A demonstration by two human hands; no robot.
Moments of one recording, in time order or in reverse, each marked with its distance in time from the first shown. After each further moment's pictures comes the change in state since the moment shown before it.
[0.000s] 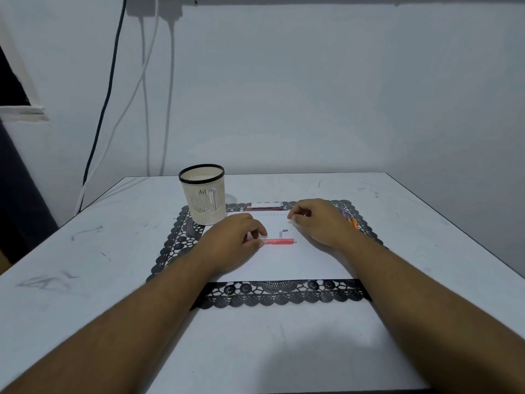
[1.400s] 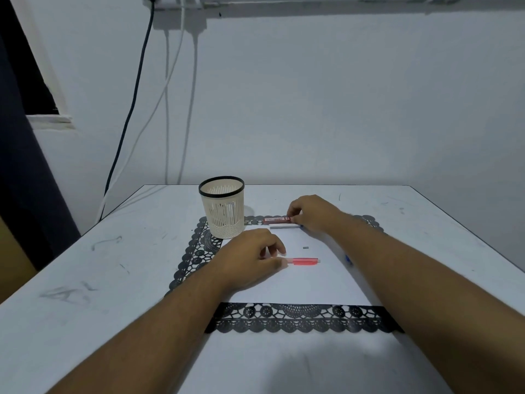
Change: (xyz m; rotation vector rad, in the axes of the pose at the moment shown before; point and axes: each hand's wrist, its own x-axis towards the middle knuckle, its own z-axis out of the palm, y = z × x) left_hand -0.001 -0.003 -0.009 -0.183 -0.033 -0.047; right_hand 0.102 -0.009 0.026 -0.402 -0.197 -0.082
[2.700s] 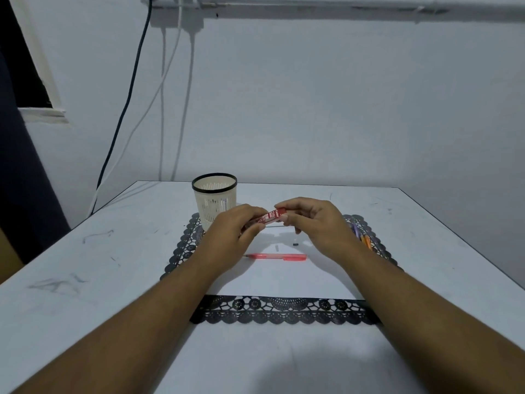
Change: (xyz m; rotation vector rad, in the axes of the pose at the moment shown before) left_hand -0.002 0.010 -0.016 -0.012 0.354 0.120; right_hand -0.113 -0.045 -0.021 0.958 0.231 -0.140
